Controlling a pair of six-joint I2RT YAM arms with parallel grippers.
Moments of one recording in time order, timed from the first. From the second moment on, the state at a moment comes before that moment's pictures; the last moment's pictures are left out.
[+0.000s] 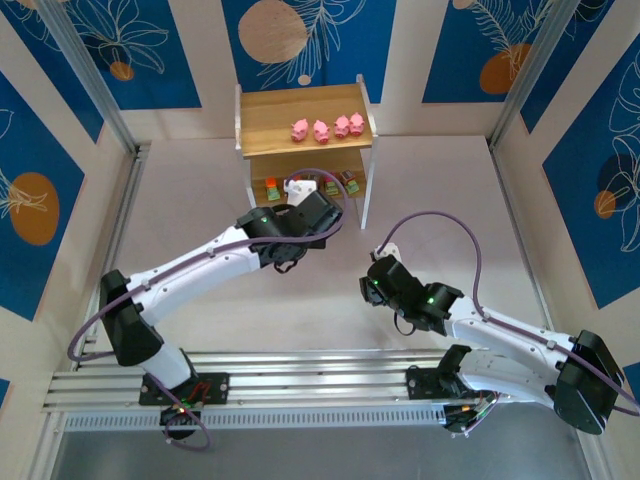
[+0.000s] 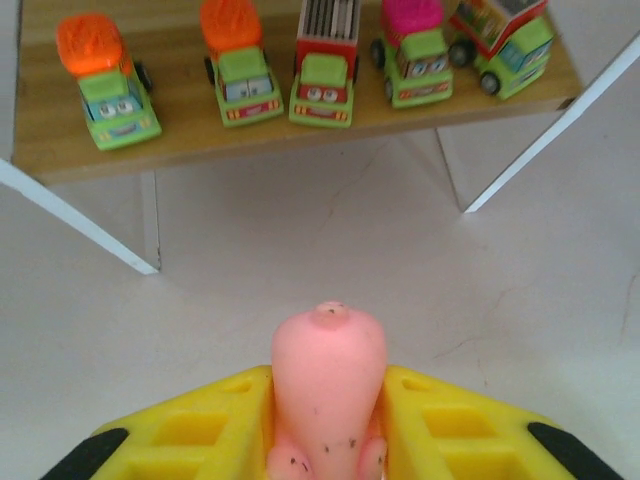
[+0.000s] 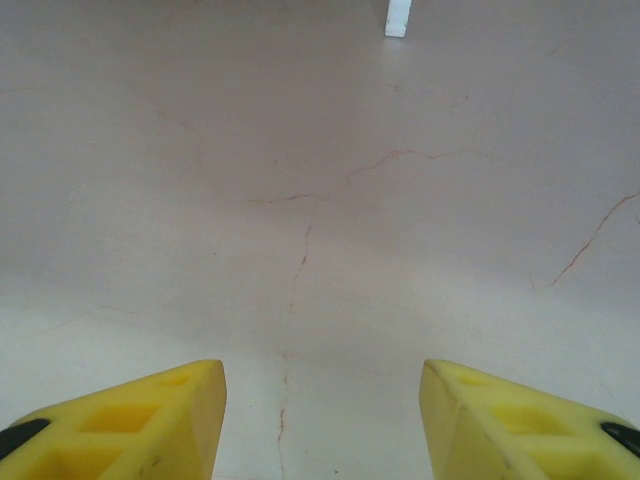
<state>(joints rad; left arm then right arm) -1.00 1.59 1.59 -0.94 -0.56 -0.74 0.86 0.98 0.56 -0.47 0.40 0.48</state>
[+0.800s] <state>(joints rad) -0.80 1.63 1.99 -1.04 -0.54 -0.49 0.86 0.98 0.56 -0.47 0.40 0.48</state>
